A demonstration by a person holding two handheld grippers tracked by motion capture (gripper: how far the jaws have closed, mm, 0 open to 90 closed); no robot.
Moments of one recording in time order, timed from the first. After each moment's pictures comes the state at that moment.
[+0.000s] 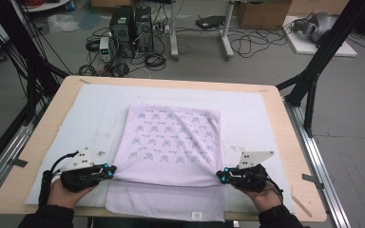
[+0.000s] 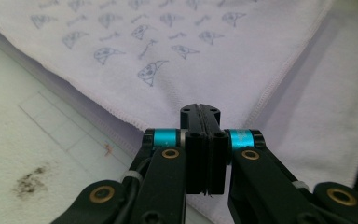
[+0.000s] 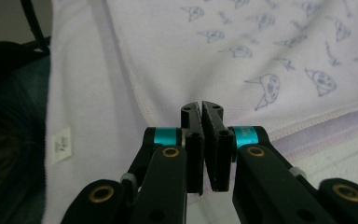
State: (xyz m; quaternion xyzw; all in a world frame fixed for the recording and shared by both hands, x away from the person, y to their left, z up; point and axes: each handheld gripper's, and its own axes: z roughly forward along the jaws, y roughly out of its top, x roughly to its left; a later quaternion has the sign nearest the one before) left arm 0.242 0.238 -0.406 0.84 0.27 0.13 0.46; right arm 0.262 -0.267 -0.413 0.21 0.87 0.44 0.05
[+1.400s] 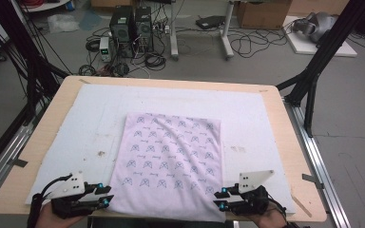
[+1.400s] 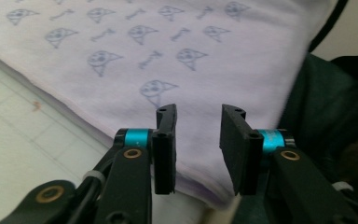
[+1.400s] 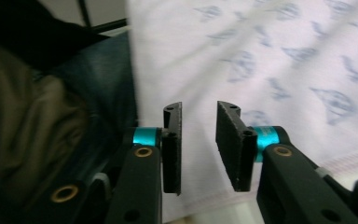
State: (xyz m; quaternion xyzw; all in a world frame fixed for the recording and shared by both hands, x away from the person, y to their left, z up) left arm 0.197 0.241 -0.425 0.85 0.25 0.09 0.46; right arm 0.216 -0.261 -0.421 0.15 0.88 0.45 -0.01
